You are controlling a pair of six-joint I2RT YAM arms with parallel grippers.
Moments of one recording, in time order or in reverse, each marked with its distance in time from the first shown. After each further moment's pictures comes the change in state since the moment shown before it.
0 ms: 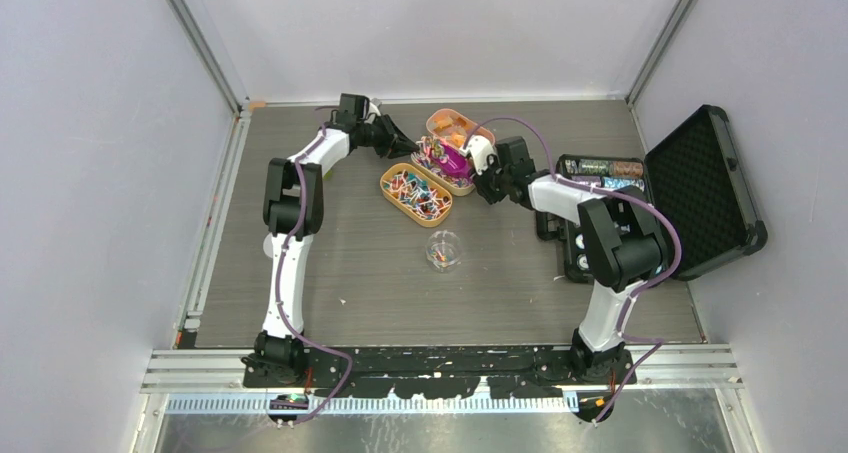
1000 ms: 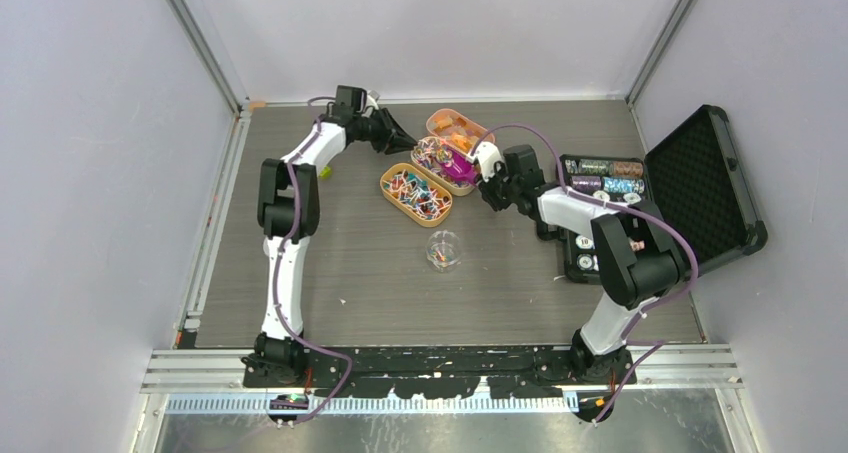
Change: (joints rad) left arm 0.000 -0.068 0.000 -0.083 -0.018 0.054; right arm -0.002 -0.124 -0.136 0.054 0.000 0.025
